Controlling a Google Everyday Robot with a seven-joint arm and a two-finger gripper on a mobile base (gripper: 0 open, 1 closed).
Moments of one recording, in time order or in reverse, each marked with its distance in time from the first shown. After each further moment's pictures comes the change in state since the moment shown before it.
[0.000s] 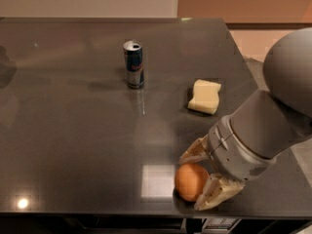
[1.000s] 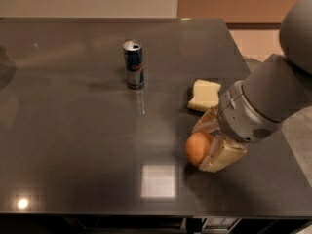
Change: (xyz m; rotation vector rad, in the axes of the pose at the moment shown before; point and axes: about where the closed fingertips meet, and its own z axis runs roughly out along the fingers) arm 0.021 -0.054 -0.036 0.117 0.029 0.159
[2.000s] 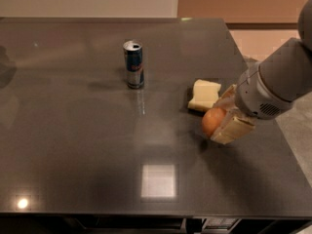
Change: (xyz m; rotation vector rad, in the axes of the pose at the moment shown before) arm 0.045 -0.060 -0.019 0.149 0.029 0.219
